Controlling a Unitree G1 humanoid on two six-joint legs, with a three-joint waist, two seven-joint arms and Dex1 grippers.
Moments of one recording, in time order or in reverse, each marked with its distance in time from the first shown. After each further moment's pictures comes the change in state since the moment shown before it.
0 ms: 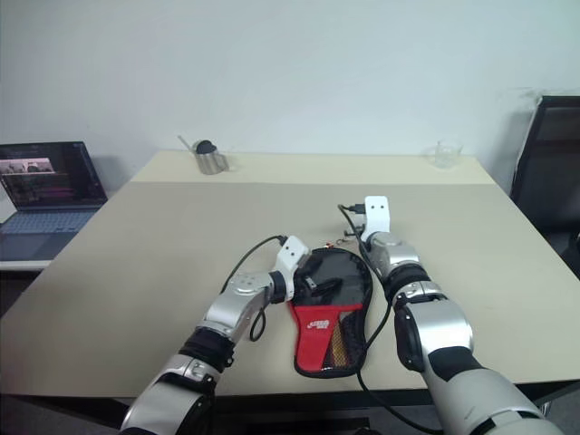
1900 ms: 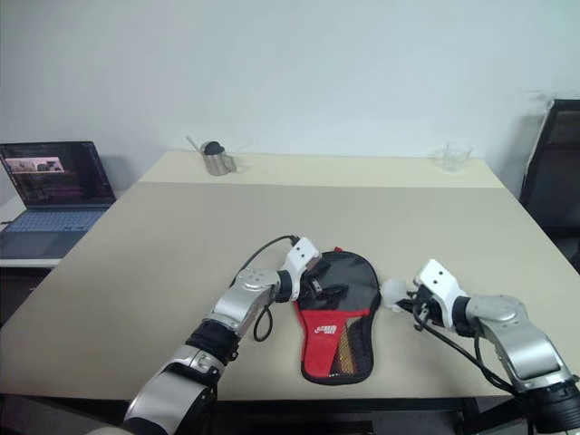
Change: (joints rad) left arm -0.050 -0.003 -0.059 0.053 0.034 -0.005 -0.072; right arm 0.975 -0.639 0.206 -1.350 0.153 0.221 0.773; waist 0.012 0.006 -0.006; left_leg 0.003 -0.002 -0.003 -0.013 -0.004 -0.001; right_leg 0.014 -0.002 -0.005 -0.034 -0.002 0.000
